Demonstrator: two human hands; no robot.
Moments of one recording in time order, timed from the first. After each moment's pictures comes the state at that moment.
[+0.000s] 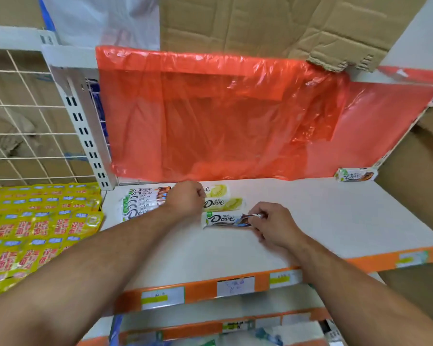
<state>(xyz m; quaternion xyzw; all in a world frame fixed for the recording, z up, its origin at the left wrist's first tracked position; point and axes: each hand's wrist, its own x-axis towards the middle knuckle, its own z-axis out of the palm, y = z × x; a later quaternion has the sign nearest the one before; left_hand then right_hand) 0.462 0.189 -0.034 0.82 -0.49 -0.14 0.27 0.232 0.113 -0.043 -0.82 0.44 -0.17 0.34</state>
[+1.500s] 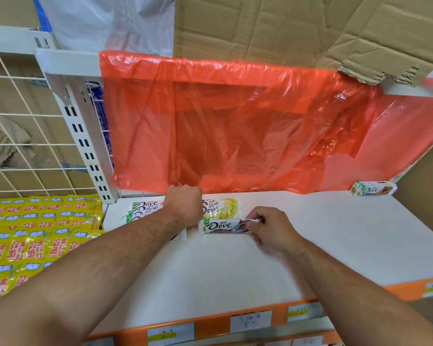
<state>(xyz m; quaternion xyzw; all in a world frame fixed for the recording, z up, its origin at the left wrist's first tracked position) 0.505 0.167 -0.024 0.82 -0.58 0.00 0.01 0.285 0.080 -0.051 -0.81 0.43 -0.15 0.37</state>
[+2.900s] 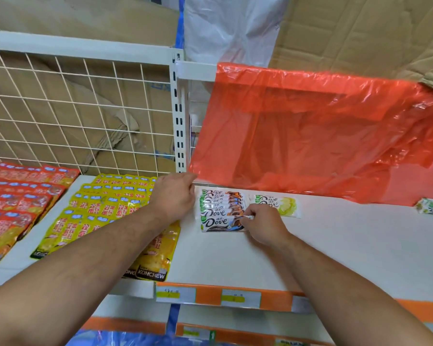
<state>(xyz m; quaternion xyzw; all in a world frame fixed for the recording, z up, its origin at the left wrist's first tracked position) 0.610 0.330 -0.024 0.84 -0.50 0.11 0.19 0.406 0.187 -0.053 -0.87 0.38 -0.12 0.30</state>
